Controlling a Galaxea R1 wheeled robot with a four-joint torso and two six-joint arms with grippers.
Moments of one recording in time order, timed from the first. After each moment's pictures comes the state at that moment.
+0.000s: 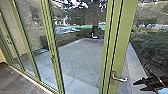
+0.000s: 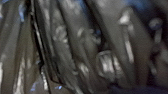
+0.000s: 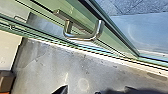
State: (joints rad) left arm 1.52 2.95 -2.56 -0.48 0.03 0.53; right arm -0.32 1.87 -1.32 0.35 -0.65 0.45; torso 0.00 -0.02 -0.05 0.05
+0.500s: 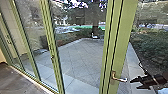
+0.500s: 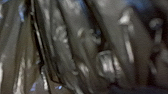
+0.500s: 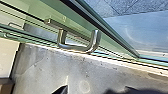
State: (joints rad) left arm 1.52 2.95 -2.56 -0.49 0.03 0.53; right arm -0.33 1.96 -1.45 0.36 -0.64 0.48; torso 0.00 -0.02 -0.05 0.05
